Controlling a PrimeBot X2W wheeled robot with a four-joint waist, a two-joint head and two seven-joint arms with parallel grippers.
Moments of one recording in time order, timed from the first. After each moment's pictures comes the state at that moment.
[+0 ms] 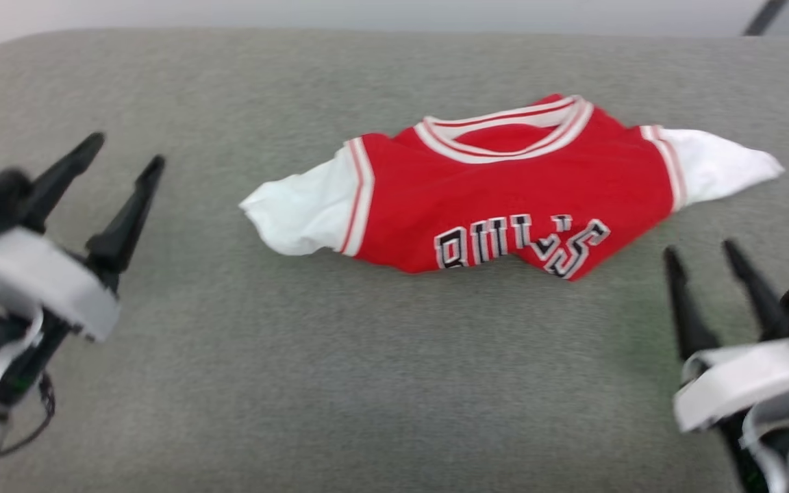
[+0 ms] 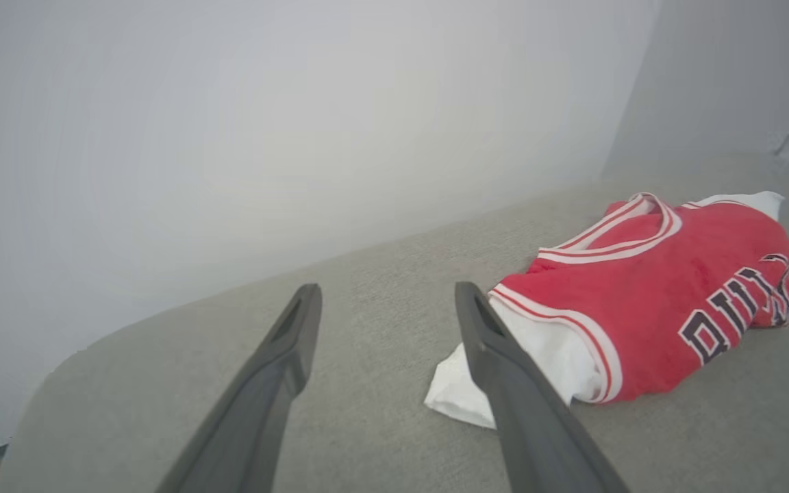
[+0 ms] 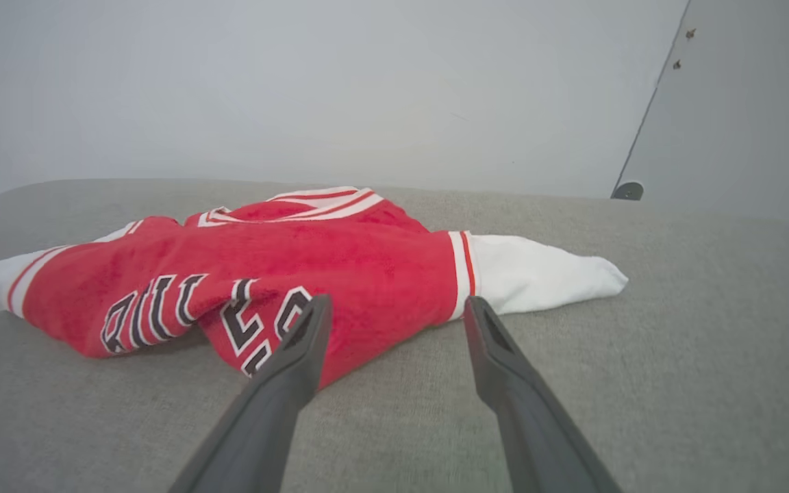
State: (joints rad) left arm -0.51 0.78 -0.34 0.06 -0.72 -0.13 0.00; right arm -0.18 -0.13 -0.03 -0.10 0.20 0.13 0.15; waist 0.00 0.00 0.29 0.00
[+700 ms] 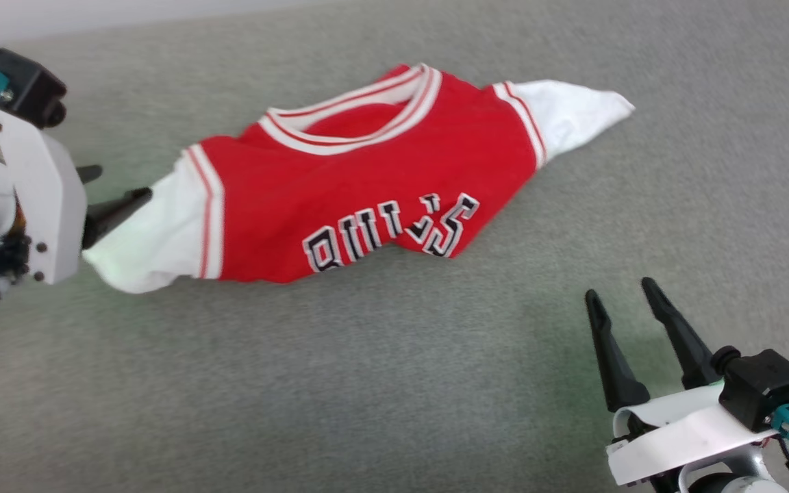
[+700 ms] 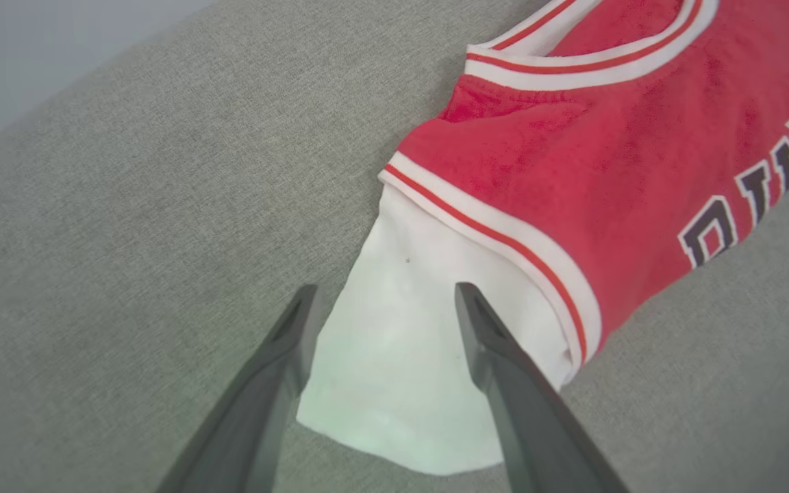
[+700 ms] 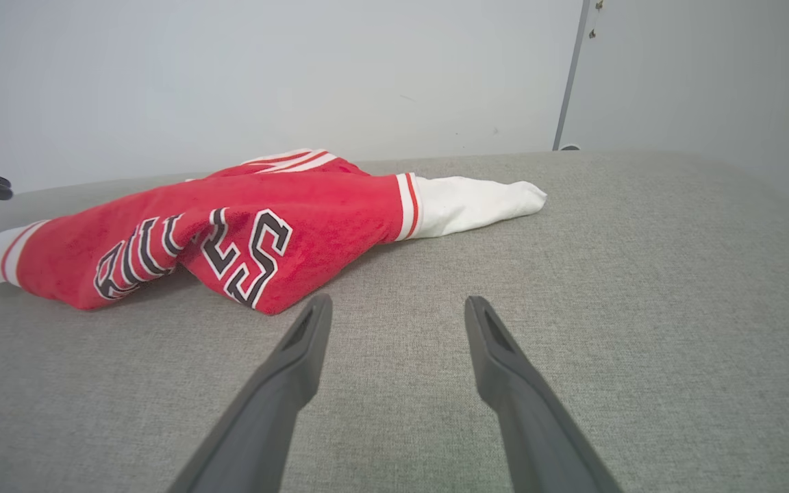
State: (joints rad) left arm -1.09 0.99 -0.99 0.26 -1.19 -0.13 0.56; right arm -0.05 -0.05 0.12 -0.14 0.20 0.13 -0.04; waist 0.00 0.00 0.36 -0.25
